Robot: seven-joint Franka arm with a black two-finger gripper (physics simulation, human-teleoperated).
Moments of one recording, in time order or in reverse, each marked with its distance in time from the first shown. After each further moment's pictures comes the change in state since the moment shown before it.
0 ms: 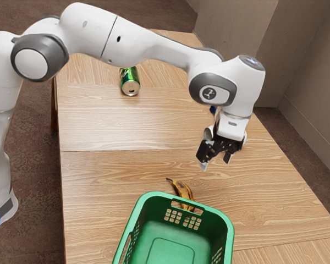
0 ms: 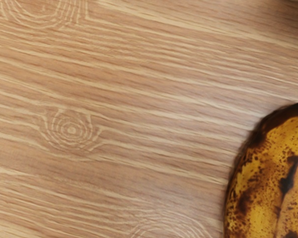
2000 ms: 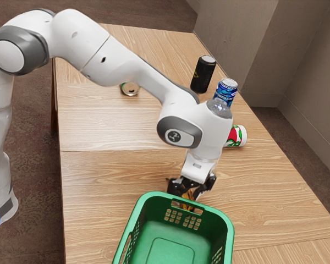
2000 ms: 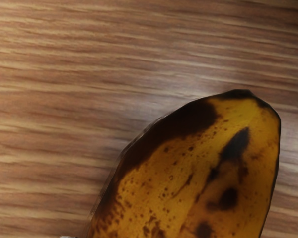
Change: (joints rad) arm -0.029 -0.118 -0.057 -0.418 0.013 0.284 0.032
